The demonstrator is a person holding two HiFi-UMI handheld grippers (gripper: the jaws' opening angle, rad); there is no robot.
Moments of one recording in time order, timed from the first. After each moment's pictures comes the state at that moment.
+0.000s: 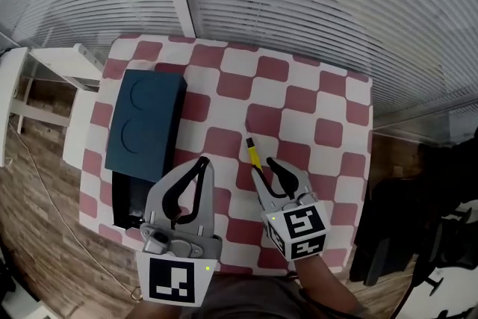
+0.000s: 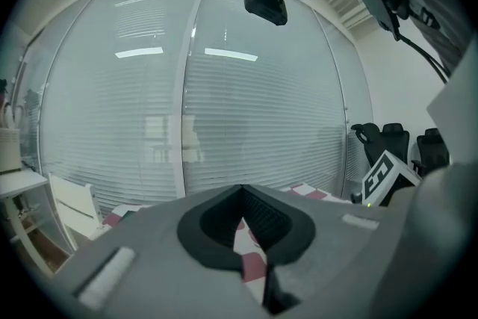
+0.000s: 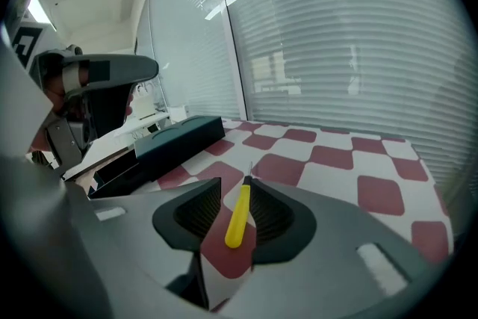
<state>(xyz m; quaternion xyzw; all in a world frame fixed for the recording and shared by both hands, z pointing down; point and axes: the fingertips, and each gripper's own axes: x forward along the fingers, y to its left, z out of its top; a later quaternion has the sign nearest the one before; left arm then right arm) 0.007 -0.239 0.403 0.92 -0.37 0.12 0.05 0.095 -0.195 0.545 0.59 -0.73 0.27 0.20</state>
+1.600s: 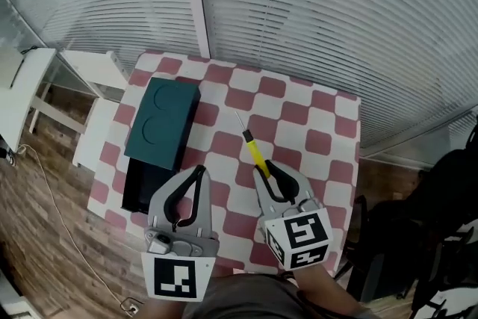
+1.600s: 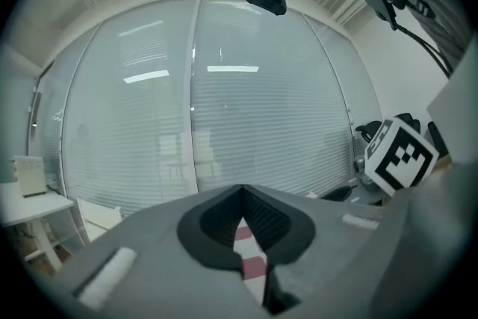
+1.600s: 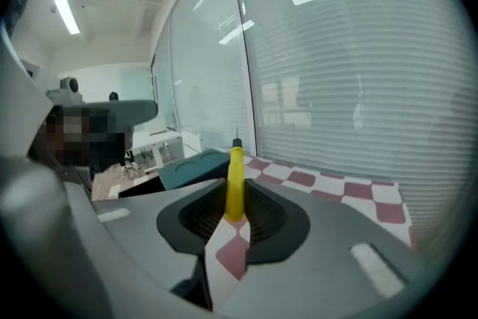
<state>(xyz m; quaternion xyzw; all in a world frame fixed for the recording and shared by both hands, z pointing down) -0.015 -0.188 0.352 0.90 -0.43 0.09 -0.01 0.085 -0.176 0.447 0.60 -0.77 0.19 0.15</state>
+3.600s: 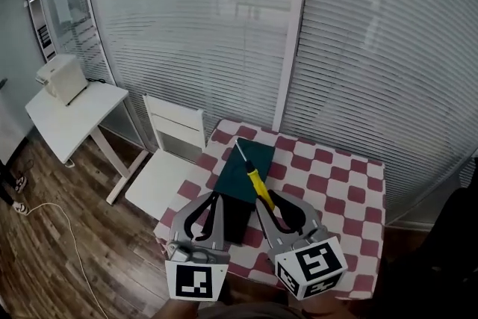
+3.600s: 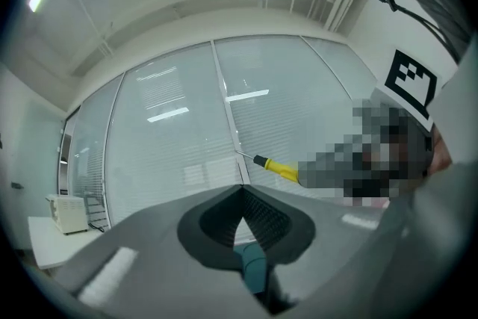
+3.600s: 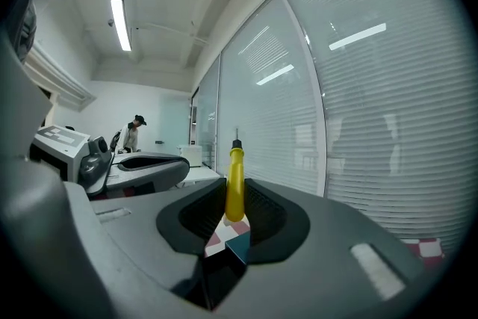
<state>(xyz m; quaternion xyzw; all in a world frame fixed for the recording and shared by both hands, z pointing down) -0.203 -0.168 0.261 0.86 -0.49 0.02 -0.16 -0.121 -0.162 0.290 0.53 -0.84 0.05 0.06</state>
